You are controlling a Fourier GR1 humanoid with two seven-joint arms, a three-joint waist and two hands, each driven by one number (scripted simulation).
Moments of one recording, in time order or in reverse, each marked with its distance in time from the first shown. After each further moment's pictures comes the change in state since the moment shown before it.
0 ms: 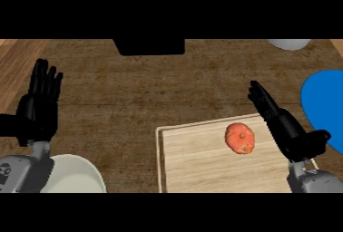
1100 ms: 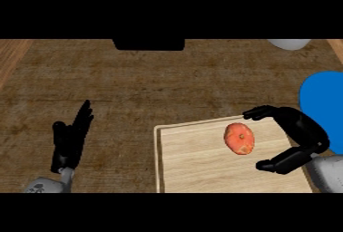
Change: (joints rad) left arm 0.134 -0.004 -0.219 0.116 -0.136 -0.010 0.187; right arm -0.095 -0.155 -0.020 0.245 0.001 0.466 -0.622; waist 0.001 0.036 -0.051
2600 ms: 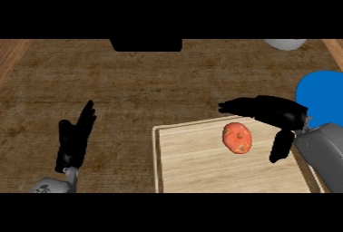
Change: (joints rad) left arm 0.010 -0.079 0.059 -0.010 -0.101 -0.034 0.051; right arm -0.253 -0.122 0.232 0.039 0.726 0.103 0.102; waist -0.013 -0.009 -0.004
